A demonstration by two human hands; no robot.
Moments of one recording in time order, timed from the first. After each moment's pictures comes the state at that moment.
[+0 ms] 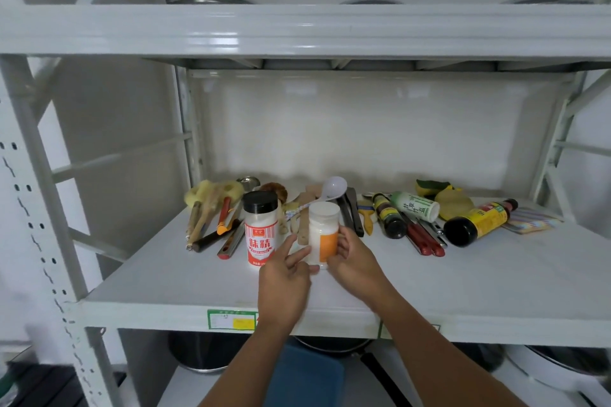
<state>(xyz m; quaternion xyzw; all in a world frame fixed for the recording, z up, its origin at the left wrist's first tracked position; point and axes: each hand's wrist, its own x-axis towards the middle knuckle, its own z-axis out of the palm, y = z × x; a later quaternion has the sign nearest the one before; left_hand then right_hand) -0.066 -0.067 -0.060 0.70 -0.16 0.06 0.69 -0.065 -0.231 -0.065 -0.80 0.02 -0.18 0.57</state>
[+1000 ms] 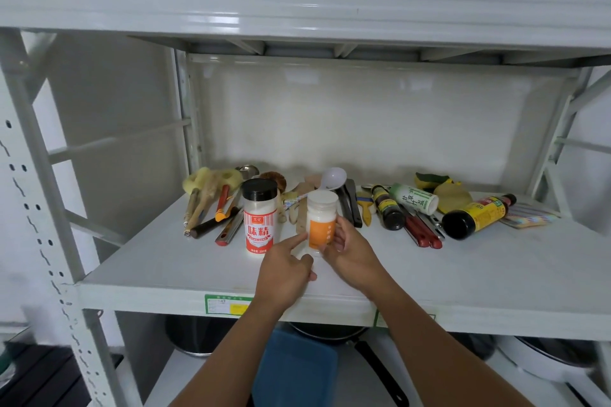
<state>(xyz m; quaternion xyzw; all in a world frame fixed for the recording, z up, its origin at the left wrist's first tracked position) -0.059 -0.064 -0.055 0.81 -0.16 0.00 0.57 -0.063 -0.235 -0.067 -0.83 0.00 -0.17 0.52</state>
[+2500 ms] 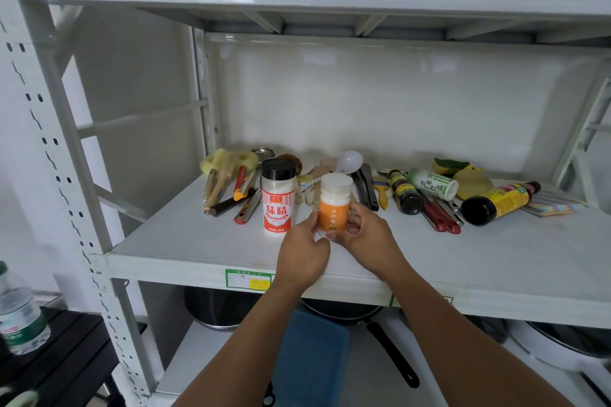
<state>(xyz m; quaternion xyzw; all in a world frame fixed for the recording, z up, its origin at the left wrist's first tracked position) -0.057 -0.065 -0.062 0.85 -0.21 0.07 0.48 -0.071 -0.224 -0.062 -0.84 0.03 -0.19 0.50</state>
